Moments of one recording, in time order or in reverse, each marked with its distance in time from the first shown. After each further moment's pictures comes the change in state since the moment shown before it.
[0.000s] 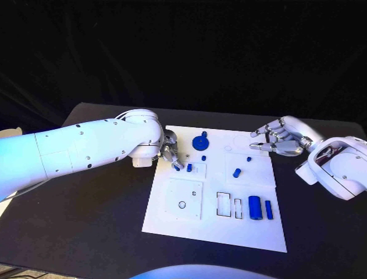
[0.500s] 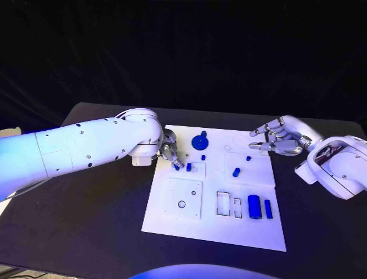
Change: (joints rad) left arm 0.000 0.007 0.001 -0.015 -0.001 0.010 0.000; left_hand -0.065 -0.003 -0.009 0.019 0.006 0.022 -0.014 0.004 -0.004 0.016 -0.005 0.019 0.022 -0.004 -0.004 0.000 0.000 0.000 0.000 0.000 0.017 0.000; right arm 0.000 -0.003 0.000 0.006 0.000 0.000 0.000; right_hand 0.000 0.000 0.000 0.000 0.000 0.000 0.000 0.000 0.000 0.000 0.000 0.000 0.000 0.000 0.000 0.000 0.000 0.000 0.000 0.000 0.000 0.000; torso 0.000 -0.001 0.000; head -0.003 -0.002
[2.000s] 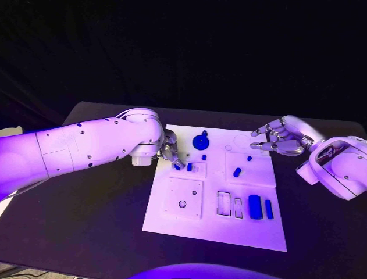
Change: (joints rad) left arm -0.001 -0.005 0.000 0.006 -0.015 0.023 0.004; left_hand -0.057 0.007 0.015 -0.006 0.012 0.020 -0.006 0.019 -0.003 0.024 -0.008 0.037 0.042 0.003 -0.003 0.000 0.001 0.000 0.000 -0.007 0.009 0.000; right arm 0.000 -0.002 0.000 0.001 -0.002 0.000 0.000; right_hand 0.000 0.000 0.000 0.000 0.000 0.000 0.000 0.000 0.000 0.000 0.000 0.000 0.000 0.000 0.000 0.000 0.001 0.000 0.000 0.000 0.000 0.000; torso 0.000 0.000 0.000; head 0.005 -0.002
